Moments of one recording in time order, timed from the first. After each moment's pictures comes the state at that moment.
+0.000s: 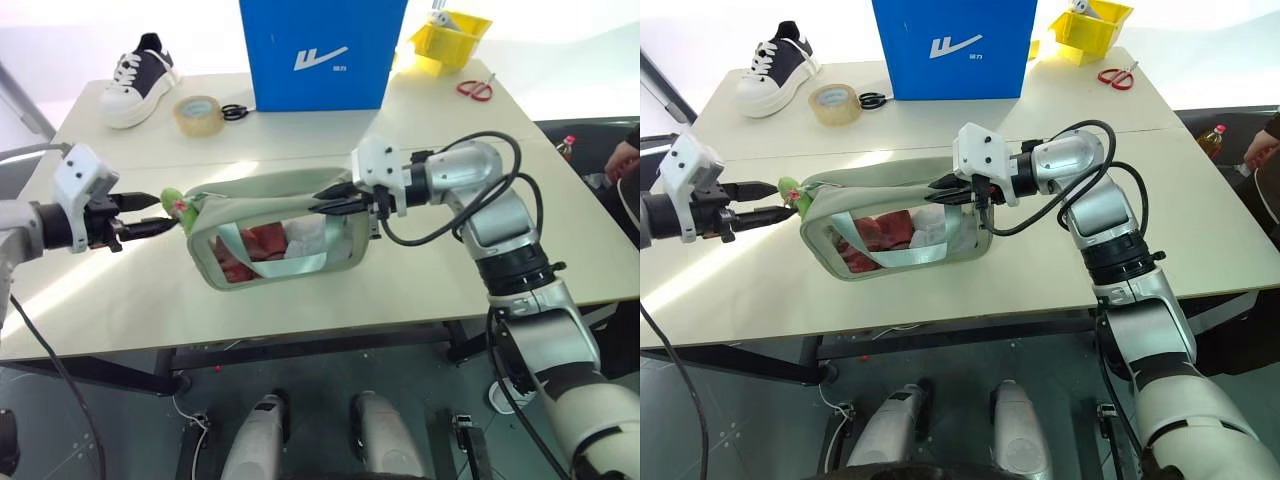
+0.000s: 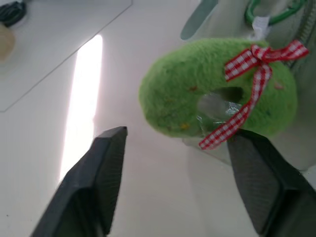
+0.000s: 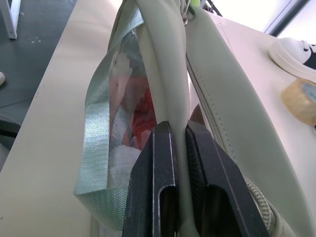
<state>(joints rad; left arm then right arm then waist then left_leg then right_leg) -0.48 1.04 0.18 0.11 -0.44 0.56 -1.06 -0.97 -0.47 0.23 0.21 0.14 0.19 1.29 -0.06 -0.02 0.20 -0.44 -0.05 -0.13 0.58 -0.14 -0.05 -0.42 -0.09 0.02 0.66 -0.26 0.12</state>
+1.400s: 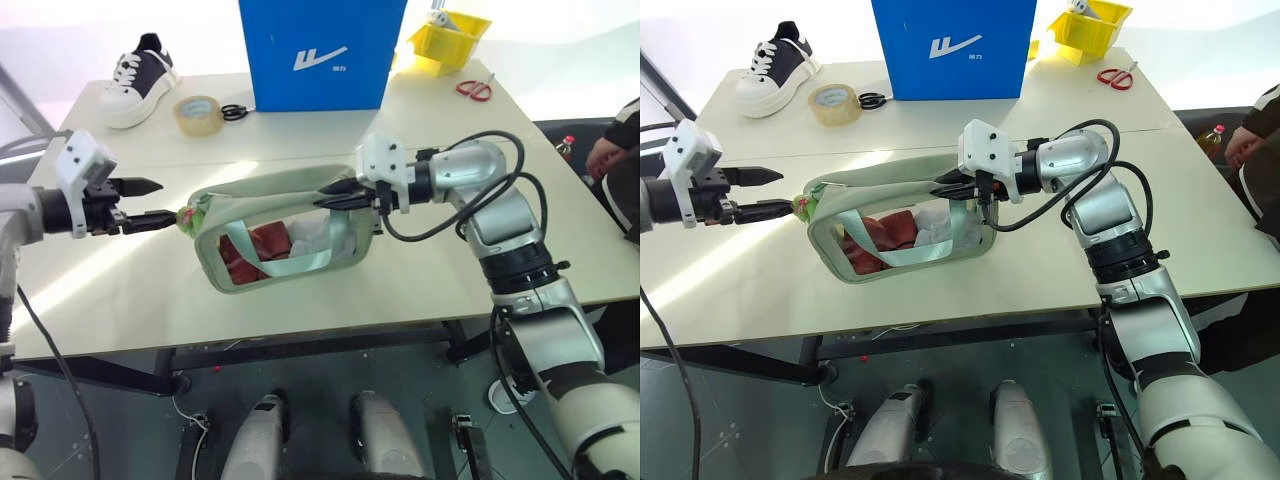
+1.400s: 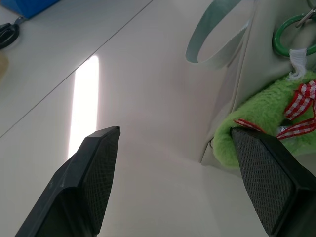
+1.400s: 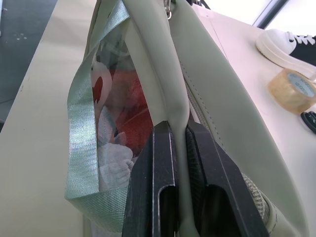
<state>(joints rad) -0.61 1.03 0.13 0.27 -0.37 0.48 -1.22 -0.97 -0.48 0.23 0.24 0.14 0.17 1.26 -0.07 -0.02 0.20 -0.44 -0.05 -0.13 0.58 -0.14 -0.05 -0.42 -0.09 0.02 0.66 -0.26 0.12</state>
